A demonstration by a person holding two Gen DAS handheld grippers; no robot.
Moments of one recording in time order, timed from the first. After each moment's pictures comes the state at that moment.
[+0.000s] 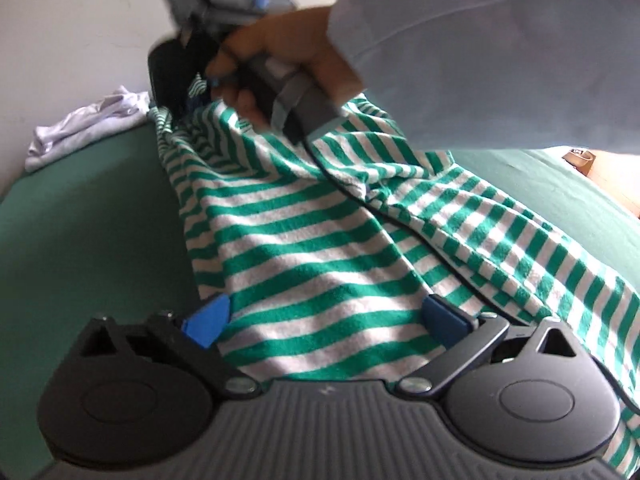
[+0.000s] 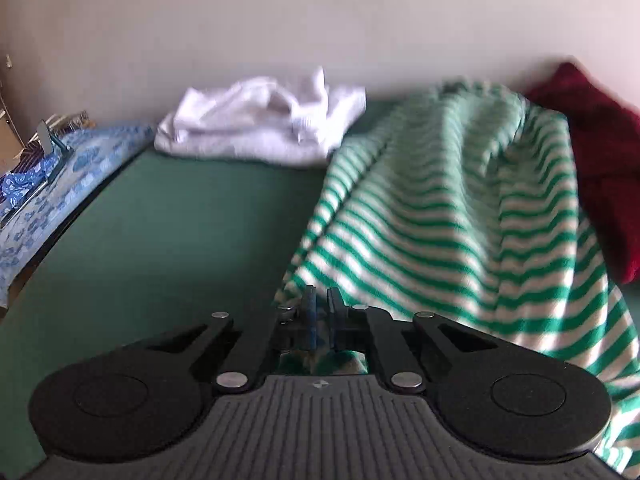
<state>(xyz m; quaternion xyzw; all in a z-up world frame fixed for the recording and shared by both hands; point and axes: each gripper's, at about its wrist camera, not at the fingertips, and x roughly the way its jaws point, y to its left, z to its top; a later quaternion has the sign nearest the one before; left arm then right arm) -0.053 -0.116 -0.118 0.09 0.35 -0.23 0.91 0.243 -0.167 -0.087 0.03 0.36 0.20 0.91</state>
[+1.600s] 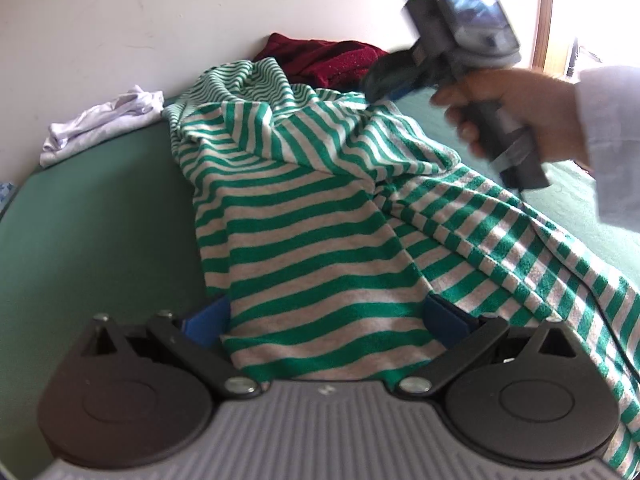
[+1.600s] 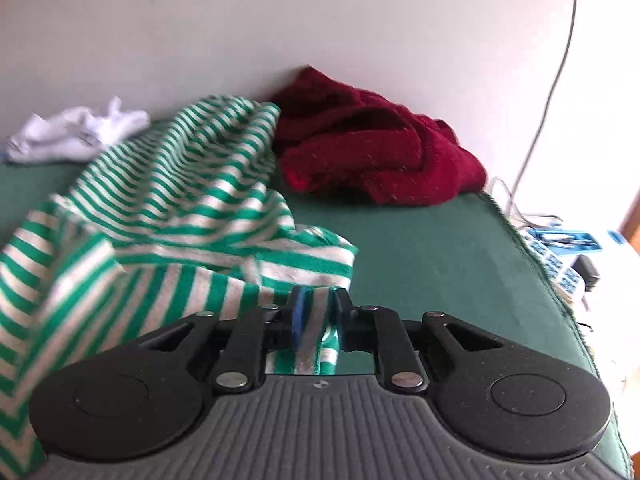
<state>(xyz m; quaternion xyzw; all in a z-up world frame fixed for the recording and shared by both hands) -0.061 -0.111 -0.118 0.09 0.34 -0.20 0.91 0.125 -0.300 -0.096 -0.02 0.28 -0.05 0.96</state>
